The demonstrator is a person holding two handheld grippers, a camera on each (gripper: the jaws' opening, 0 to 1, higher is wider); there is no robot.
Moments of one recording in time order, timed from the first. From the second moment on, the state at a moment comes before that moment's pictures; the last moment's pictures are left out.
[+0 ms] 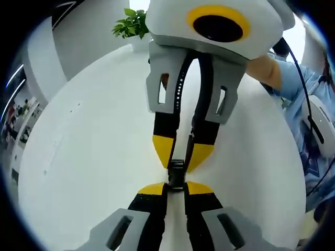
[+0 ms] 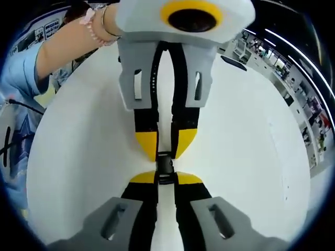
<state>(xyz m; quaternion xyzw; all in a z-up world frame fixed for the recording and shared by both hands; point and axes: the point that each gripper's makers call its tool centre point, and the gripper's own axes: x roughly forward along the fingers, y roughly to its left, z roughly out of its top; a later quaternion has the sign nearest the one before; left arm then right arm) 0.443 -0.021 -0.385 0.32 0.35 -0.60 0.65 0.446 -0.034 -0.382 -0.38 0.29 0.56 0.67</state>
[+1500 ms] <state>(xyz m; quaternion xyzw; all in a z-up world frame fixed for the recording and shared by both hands) 0.485 -0.034 -0.382 0.26 0.33 -0.60 0.68 0.499 -0.044 -0.377 -0.35 0.28 0.53 0.72</state>
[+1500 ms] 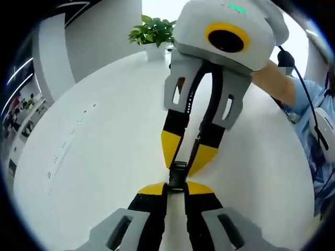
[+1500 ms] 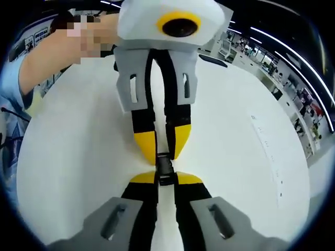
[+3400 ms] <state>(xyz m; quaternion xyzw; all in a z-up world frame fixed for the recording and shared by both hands) 0.542 -0.004 -0.310 0.24 0.22 -0.49 0.80 0.504 -0.046 -0.348 -0.32 0.24 0.48 0.78</state>
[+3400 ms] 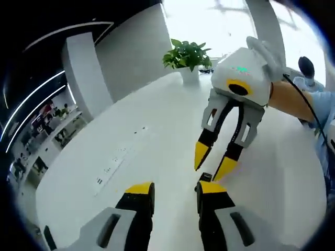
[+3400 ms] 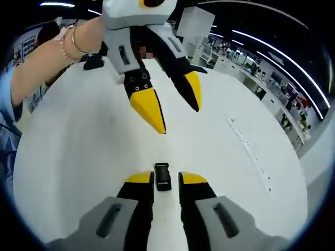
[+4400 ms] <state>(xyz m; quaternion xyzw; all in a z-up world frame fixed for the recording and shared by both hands) 0.501 0.059 -0.217 0.10 0.08 -0.39 0.91 0.488 -0.085 -0.267 -0.19 0.10 0.40 0.89</state>
